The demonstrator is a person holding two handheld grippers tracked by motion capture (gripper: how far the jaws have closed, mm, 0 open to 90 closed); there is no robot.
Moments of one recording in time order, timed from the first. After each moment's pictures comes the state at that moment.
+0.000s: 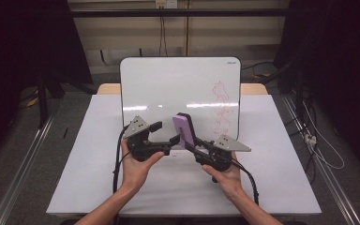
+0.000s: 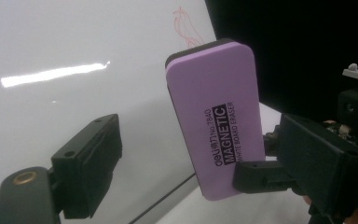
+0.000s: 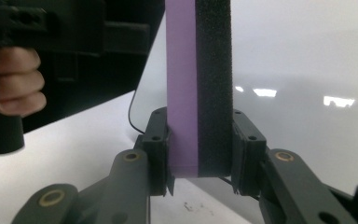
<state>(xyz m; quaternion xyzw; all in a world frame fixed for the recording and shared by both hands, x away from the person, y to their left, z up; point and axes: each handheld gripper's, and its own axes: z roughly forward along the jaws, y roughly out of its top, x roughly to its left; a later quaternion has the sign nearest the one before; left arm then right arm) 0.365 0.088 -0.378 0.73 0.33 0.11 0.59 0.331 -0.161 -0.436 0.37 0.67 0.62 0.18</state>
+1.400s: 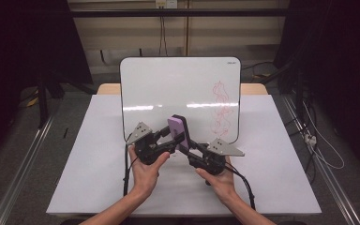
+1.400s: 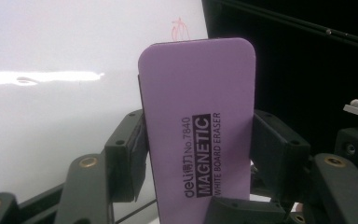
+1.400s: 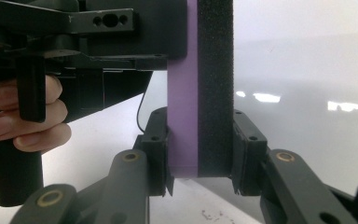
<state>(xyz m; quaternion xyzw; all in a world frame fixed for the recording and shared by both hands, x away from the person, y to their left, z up) 0.360 0.074 -0.397 0.67 0.37 0.08 0.64 0.325 -0.144 -0.441 0.37 0.66 0.63 0.18</state>
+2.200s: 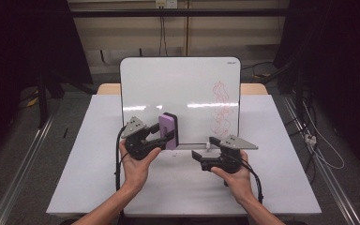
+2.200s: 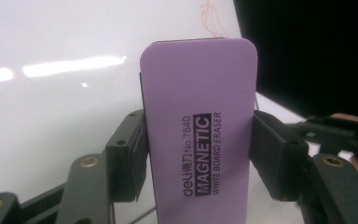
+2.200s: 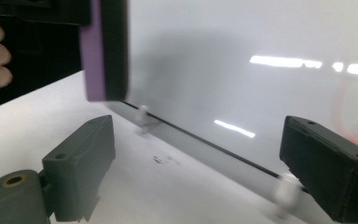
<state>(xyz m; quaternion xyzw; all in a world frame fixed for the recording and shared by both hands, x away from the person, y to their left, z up) 0.368 0.095 -0.378 0.72 0.35 0.14 0.57 0.325 -0.191 -0.432 0.42 0.70 0.55 0.18</state>
